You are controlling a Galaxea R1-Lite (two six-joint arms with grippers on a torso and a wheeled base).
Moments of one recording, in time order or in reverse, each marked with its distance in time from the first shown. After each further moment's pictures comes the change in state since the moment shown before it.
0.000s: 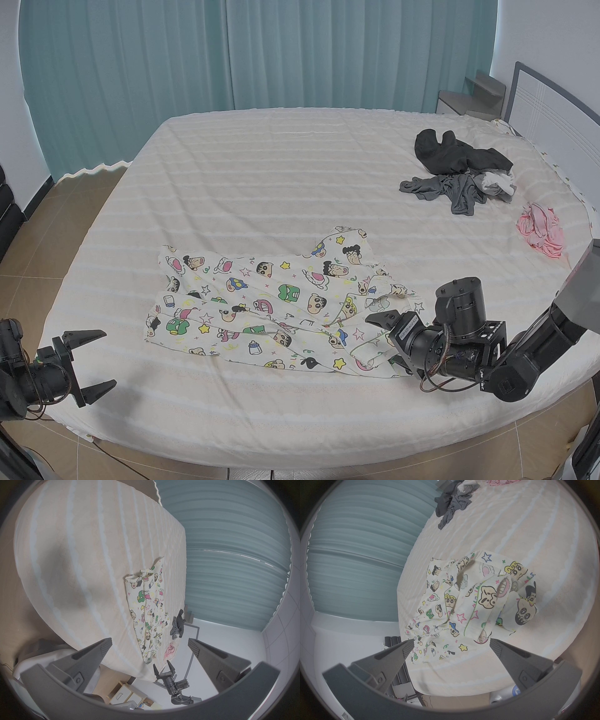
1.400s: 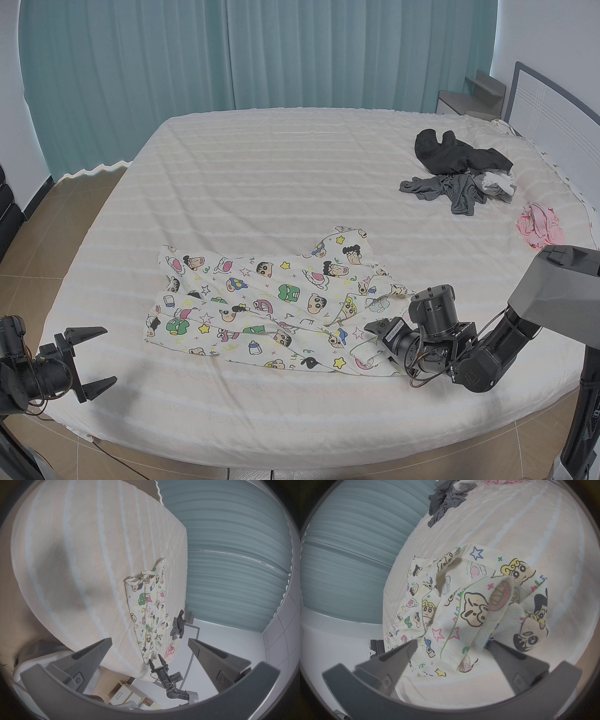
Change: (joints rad) left arm 0.001 0.059 -0.041 -0.008 -0.002 -0.002; right arm -0.050 0.202 -0.136 0.023 -0.045 -0.058
